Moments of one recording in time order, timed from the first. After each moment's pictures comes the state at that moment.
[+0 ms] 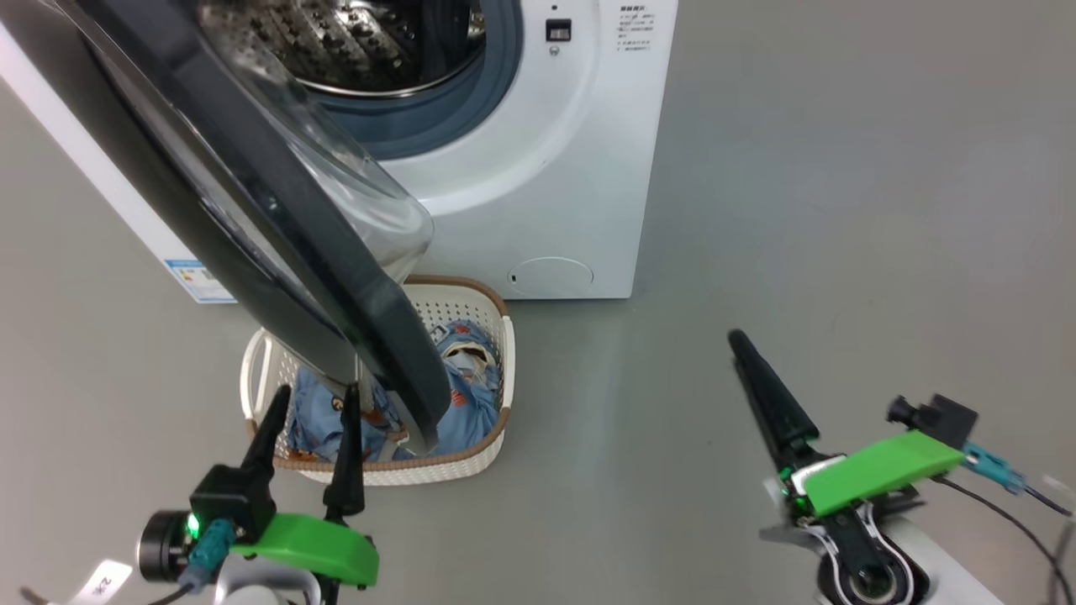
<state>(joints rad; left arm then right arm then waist) -0.21 0.03 -0.18 0.32 -0.20 -0.01 -0.25 -0.33 -0.34 0.59 0.18 1.74 0.12 -0.24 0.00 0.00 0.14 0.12</state>
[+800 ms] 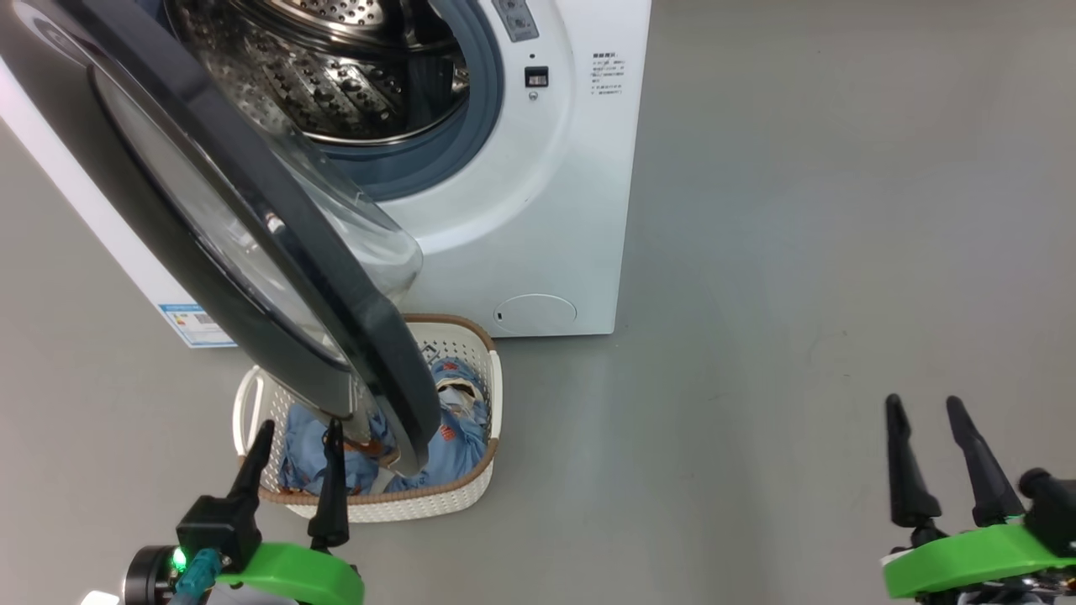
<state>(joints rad) -0.15 0.03 -0.14 0.32 -0.20 -0.01 -0.25 -0.04 -0.10 -0.14 0.16 0.33 0.12 -0.25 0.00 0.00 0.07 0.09</state>
